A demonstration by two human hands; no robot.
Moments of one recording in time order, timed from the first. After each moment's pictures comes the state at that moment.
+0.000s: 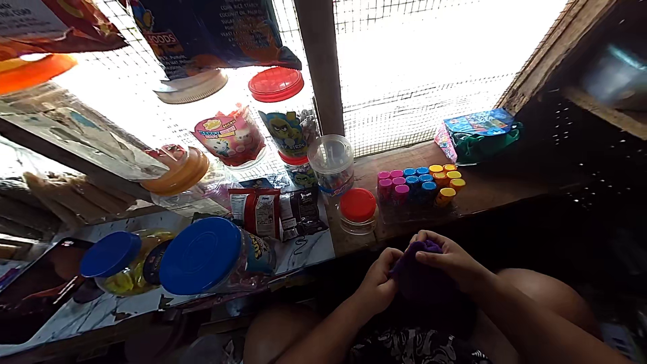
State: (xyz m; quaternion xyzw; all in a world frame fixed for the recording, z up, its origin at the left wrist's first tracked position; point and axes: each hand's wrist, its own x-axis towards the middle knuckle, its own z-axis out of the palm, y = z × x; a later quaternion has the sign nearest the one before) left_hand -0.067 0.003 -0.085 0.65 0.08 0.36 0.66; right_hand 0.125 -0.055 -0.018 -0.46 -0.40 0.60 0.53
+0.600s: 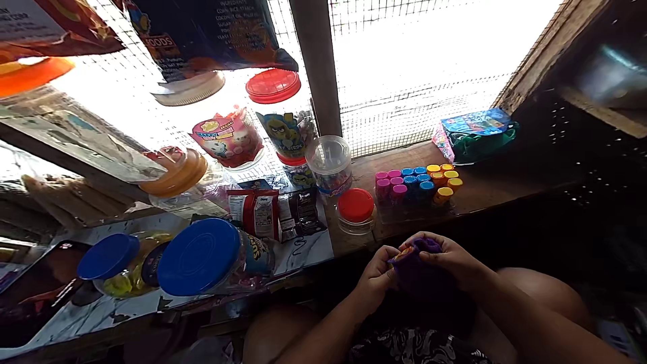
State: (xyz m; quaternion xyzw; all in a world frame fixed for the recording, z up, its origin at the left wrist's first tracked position) left_hand -0.070 0.003 -0.080 0.49 0.06 0.31 0.81; right_hand 0.130 -0.057 -0.017 -0.41 -0.39 0.64 0.52
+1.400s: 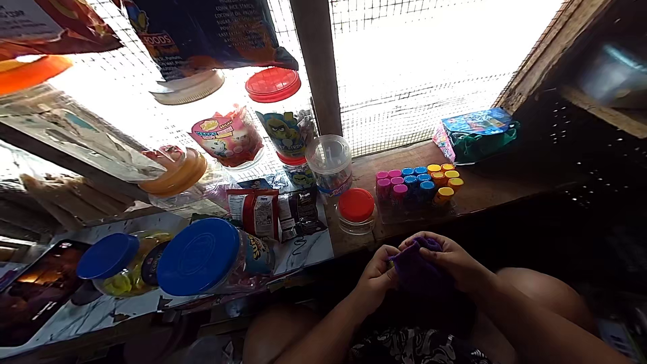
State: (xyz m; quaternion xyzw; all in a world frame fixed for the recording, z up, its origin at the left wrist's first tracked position) left_hand -0.071 0.003 -0.079 0.50 0.06 0.31 0.81; right_hand 0.127 -0.058 -0.020 -0.41 -0.40 0.62 0.54
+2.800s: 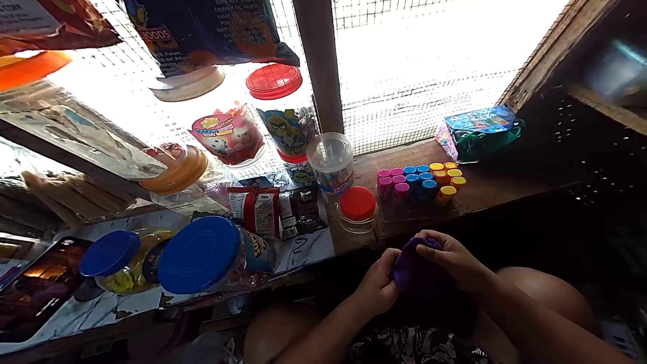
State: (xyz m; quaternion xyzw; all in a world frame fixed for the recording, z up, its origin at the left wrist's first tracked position) left_hand -0.069 0.003 -0.084 0.70 0.08 0.36 0.61; right_hand 0.123 -0.056 -0.016 -0.48 -0.41 0.57 0.53
